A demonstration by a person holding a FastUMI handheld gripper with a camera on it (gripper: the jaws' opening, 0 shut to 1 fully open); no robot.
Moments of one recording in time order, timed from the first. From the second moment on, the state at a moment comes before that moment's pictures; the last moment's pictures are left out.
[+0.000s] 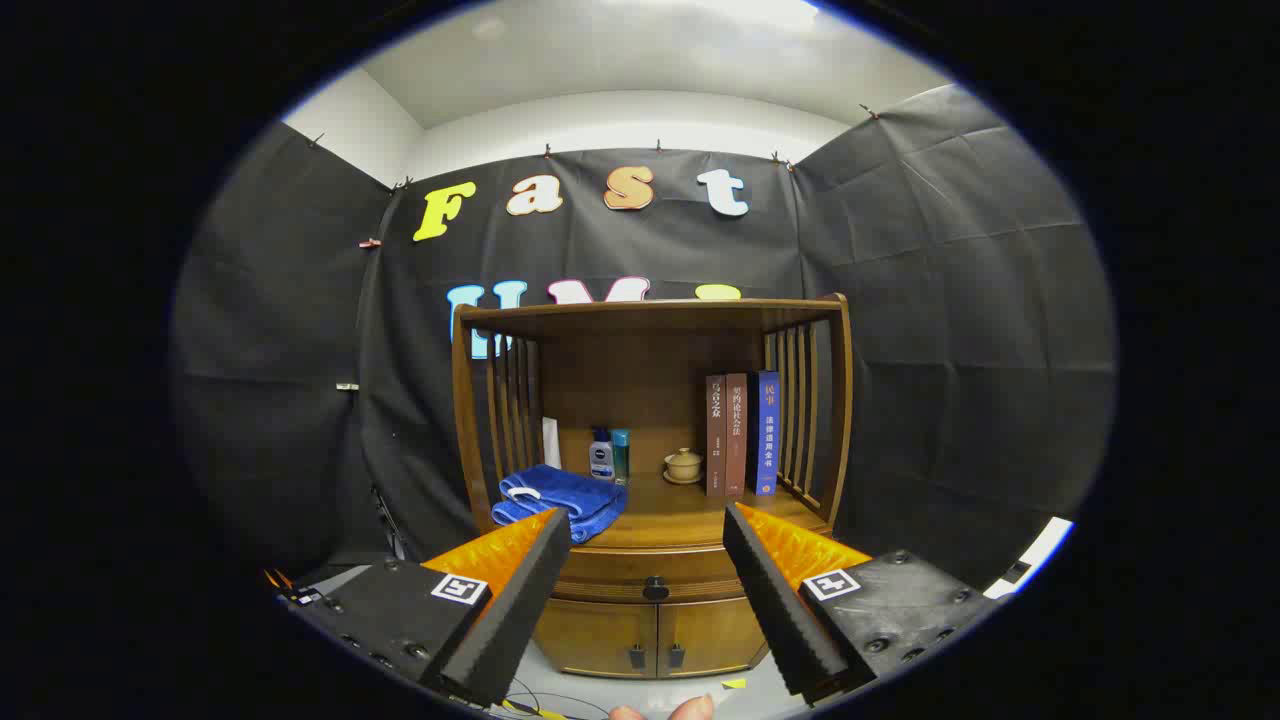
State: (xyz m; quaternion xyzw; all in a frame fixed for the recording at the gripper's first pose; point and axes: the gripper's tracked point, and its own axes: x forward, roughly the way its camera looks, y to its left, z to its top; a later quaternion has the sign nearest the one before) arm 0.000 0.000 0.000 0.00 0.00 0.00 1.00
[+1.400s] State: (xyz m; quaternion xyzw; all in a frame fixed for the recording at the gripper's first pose) arm 0.016 0.011 -0.001 0.00 -0.01 0.01 1.00
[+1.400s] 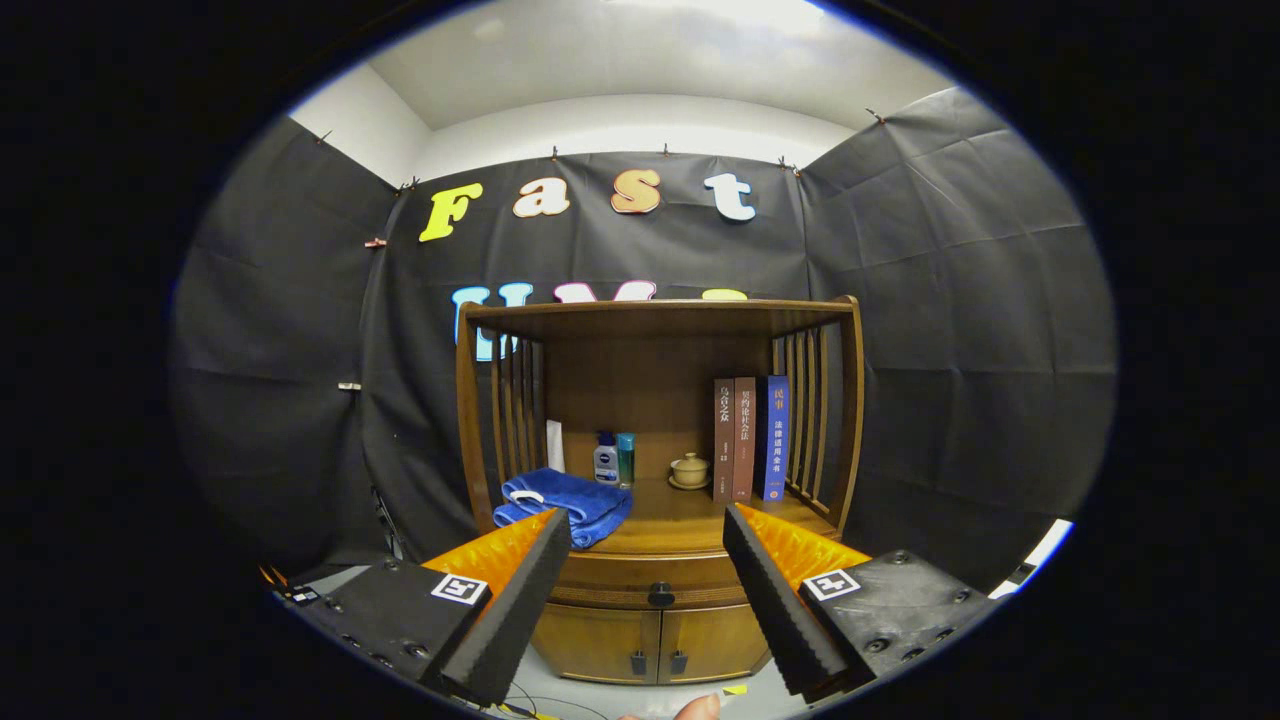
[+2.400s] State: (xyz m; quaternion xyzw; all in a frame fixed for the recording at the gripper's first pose) arm 0.161 -0.008 -0.173 0.00 0.03 0.00 1.00
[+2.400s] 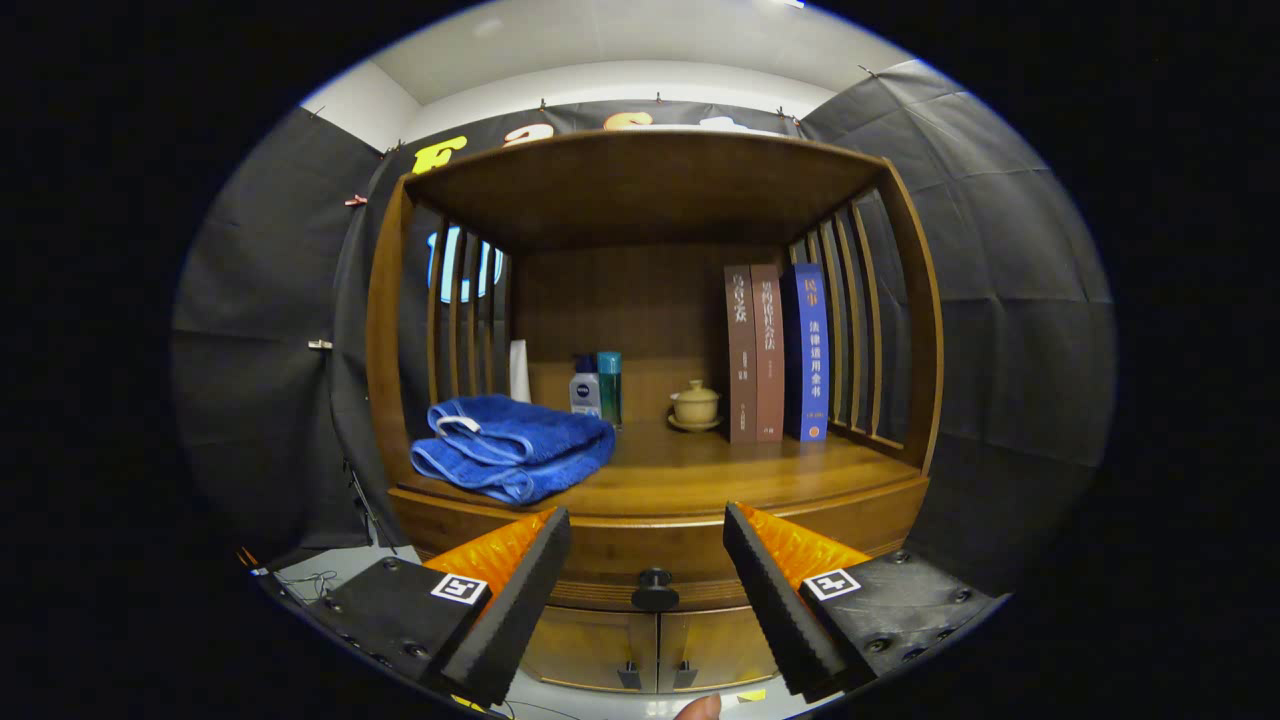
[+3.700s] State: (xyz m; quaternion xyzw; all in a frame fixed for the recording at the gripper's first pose) arm 0.205 -0.013 -0.301 0.00 0.09 0.00 1.00
